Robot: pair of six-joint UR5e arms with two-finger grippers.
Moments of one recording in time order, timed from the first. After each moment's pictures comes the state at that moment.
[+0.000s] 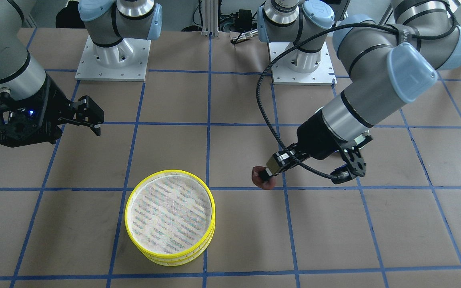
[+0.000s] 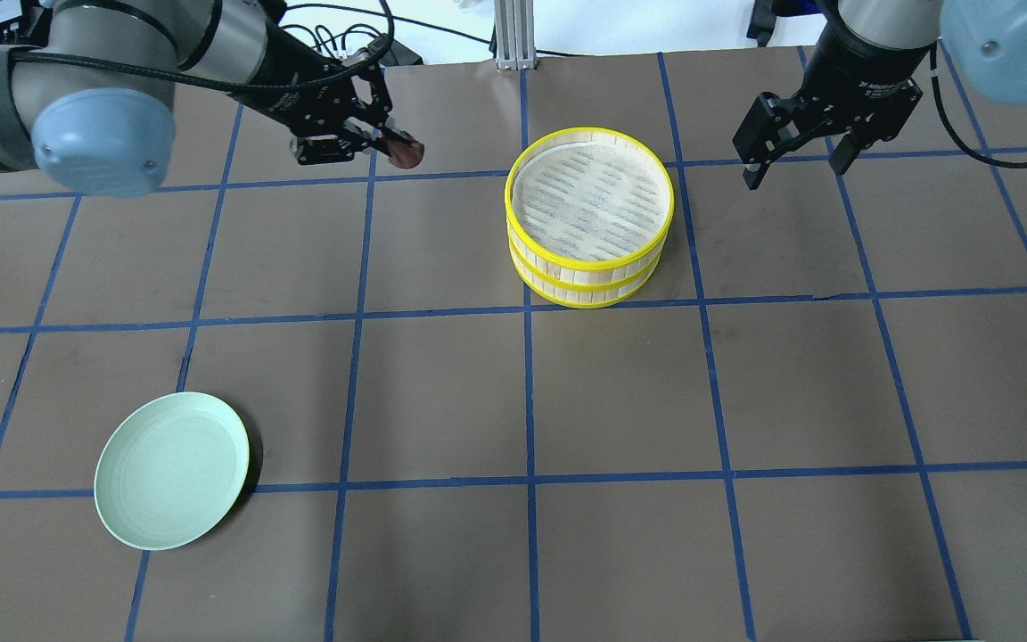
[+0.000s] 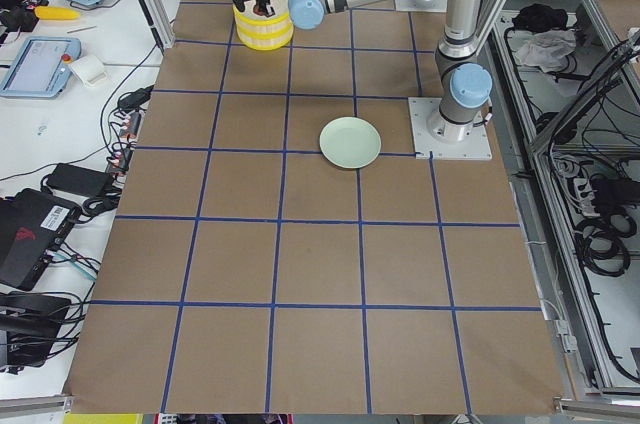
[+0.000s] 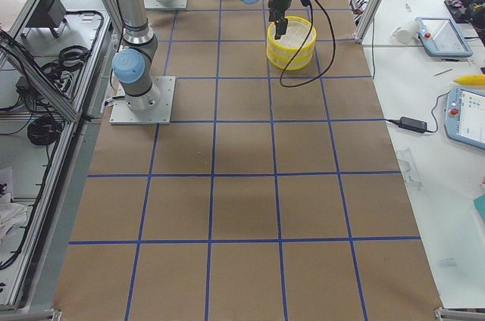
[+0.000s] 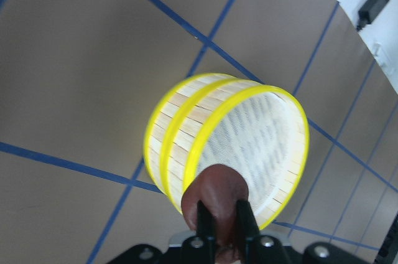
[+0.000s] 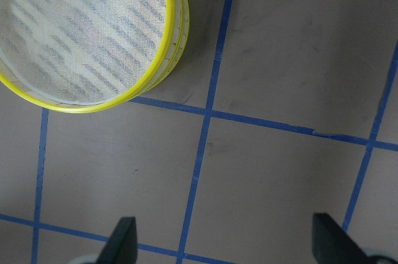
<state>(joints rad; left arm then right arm) -1.53 -1.81 -1.59 -1.13 0.99 -0.55 1.48 -1.44 1.51 -1.60 -1.51 -0.28</state>
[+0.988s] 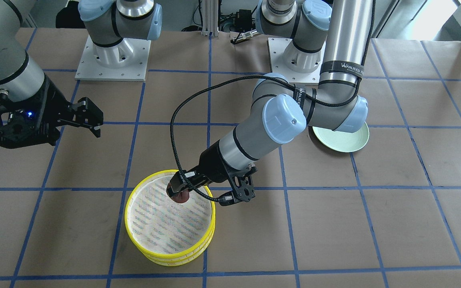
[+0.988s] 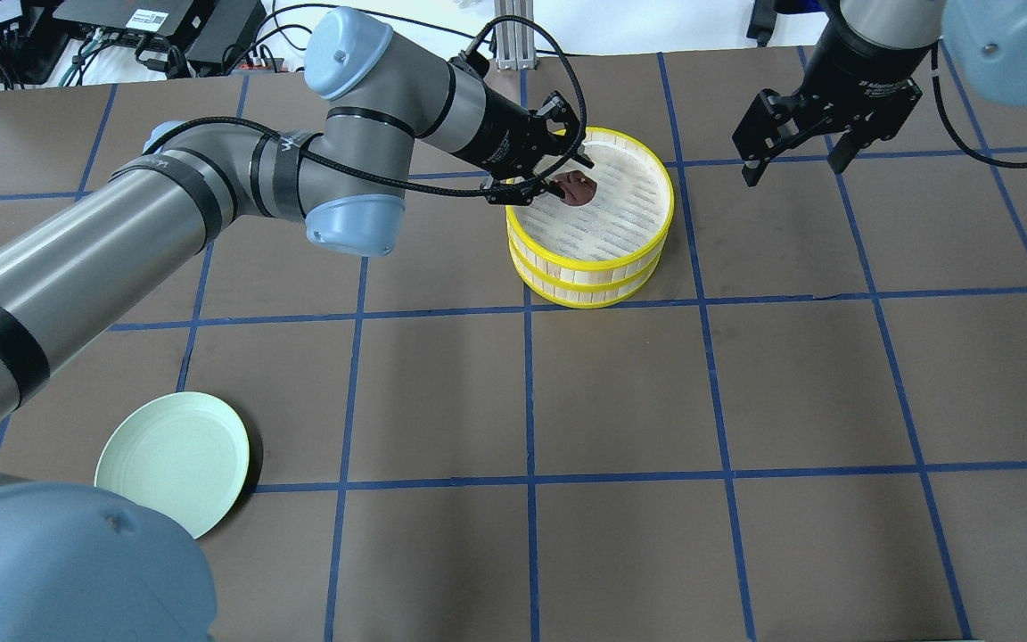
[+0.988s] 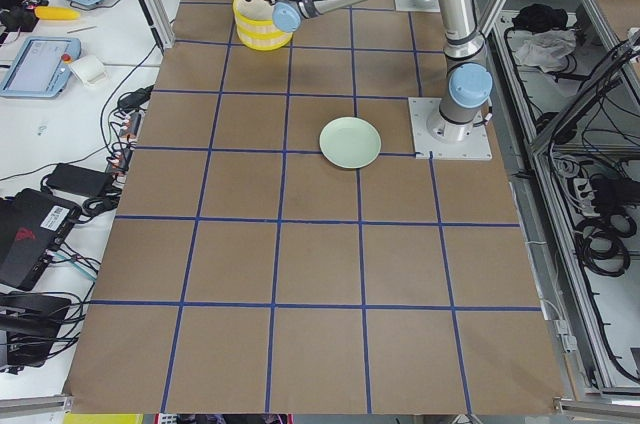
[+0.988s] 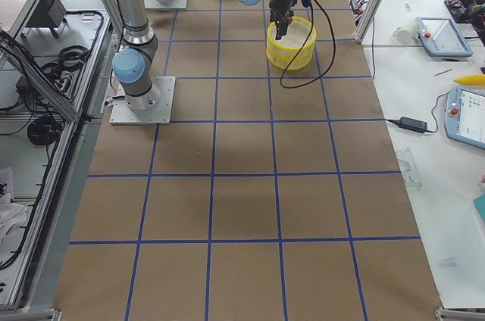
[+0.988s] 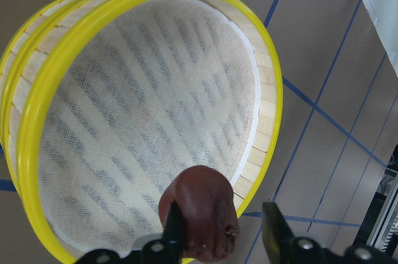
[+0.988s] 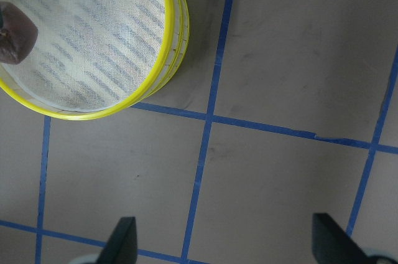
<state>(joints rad) -1.78 -2.04 -1.59 -0.72 0.93 -0.81 1.48 -1.44 1.51 -1.61 -1.50 -0.27</state>
